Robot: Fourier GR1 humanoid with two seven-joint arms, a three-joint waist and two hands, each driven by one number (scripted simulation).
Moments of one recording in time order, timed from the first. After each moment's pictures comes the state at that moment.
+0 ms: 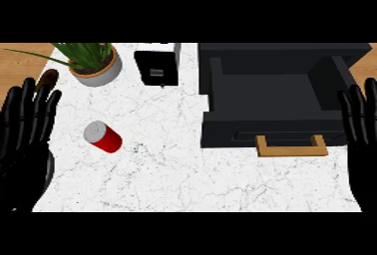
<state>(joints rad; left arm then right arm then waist) 0.00 0.10 -0.01 -2.10 0.01 -0.01 -0.02 0.00 -0.07 -0.02 -2.10 -0.01 -0.01 -0.01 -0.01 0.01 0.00</state>
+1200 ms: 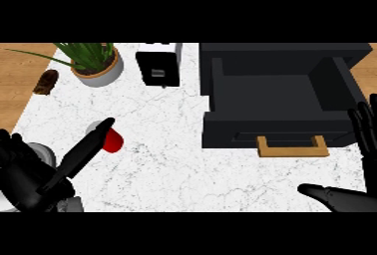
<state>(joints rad) -0.02 0.00 -0.16 -1.98 -0.82 1.01 0.75 0.09 -0.10 -0.12 -2.10 -0.06 -0.03 0.22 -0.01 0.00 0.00</state>
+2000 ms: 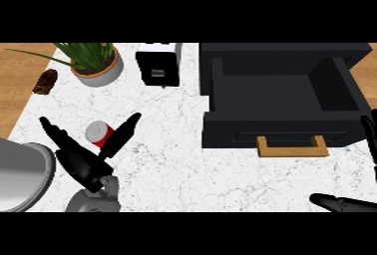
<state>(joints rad) -0.12 0.00 -0.22 -1.63 -0.78 1.21 0.77 0.14 -0.10 -0.17 -2.12 -0.10 0.02 0.17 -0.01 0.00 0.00</state>
